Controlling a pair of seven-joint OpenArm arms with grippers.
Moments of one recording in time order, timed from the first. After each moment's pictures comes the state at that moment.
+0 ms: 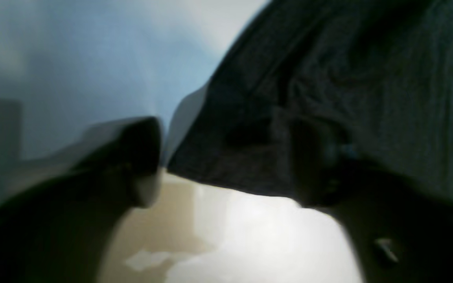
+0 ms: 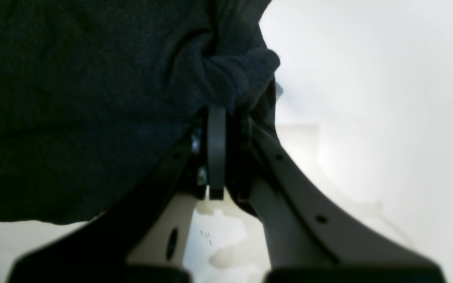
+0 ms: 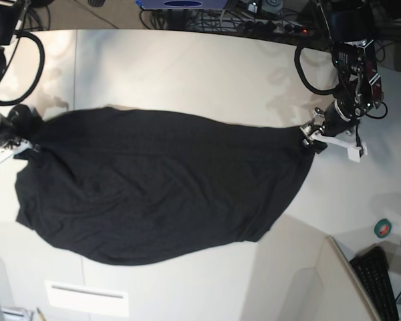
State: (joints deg) left arm 4.1 -12.8 -21.2 67.2 -35.1 -8.6 37.8; right arm -3.9 16.5 22.2 81.4 25.0 7.6 -54.7
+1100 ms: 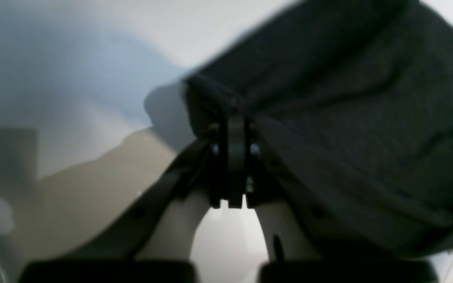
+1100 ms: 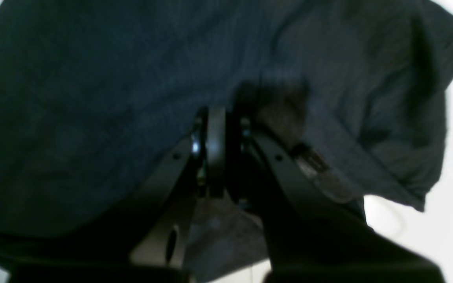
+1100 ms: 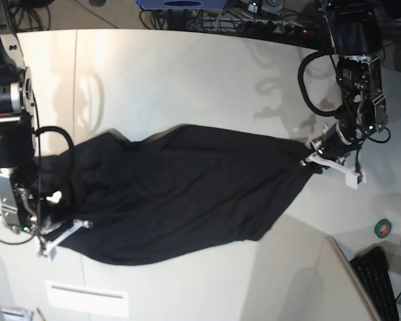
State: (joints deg) left arm 0.2 -14.7 -16.0 73.2 -34.5 -7.3 40.8; right arm 33.3 14.6 -7.8 38.1 24.8 2.4 -44.2
